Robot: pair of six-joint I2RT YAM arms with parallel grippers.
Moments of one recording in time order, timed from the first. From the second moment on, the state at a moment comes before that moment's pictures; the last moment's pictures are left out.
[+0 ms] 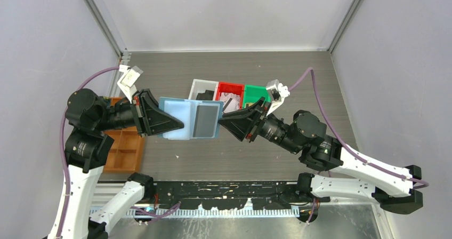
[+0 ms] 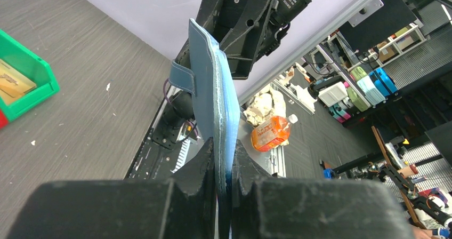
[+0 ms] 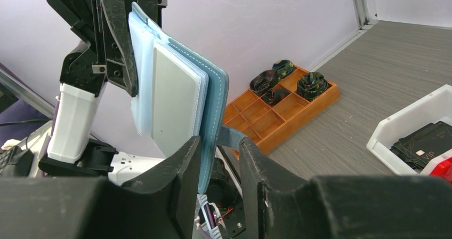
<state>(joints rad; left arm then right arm) -0.28 0.78 1.29 -0.43 1.13 -0.76 1.21 0.83 1.03 -0.01 0.13 0.52</state>
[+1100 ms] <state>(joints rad) -0.28 0.78 1.31 -0.43 1.13 -0.76 1.21 0.87 1.06 -0.03 0.14 0.51</state>
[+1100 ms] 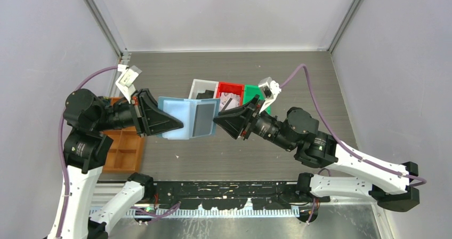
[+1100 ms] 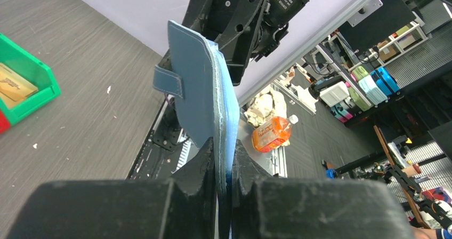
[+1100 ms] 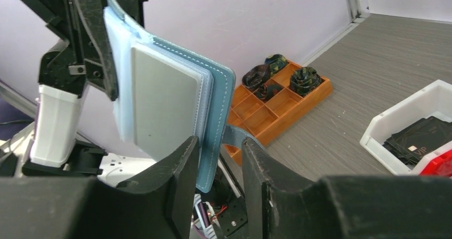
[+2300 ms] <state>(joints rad) -0.28 0.78 1.32 -0.42 1.13 -0.77 1.20 0.96 1.05 0.01 0.18 0.48</state>
